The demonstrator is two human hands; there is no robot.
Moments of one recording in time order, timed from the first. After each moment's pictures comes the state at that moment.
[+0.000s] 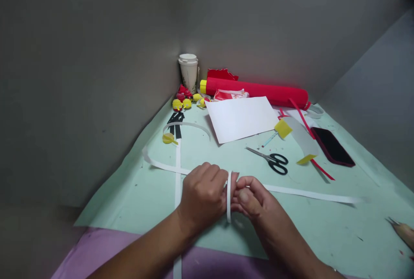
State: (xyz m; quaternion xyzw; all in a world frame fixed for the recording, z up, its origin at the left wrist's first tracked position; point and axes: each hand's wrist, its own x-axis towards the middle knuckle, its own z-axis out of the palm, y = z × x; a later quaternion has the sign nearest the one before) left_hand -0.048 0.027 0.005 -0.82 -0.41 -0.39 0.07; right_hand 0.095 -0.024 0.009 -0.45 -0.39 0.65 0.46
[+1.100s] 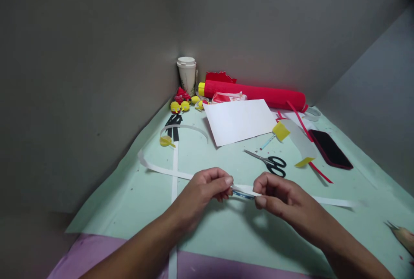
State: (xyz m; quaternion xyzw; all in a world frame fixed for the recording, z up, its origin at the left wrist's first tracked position) left_hand -0.053 0.033 0.018 -0.46 -0.37 -0.34 -0.73; right_hand 0.162 -0.003 0.040 -0.52 -0.60 0.55 0.26
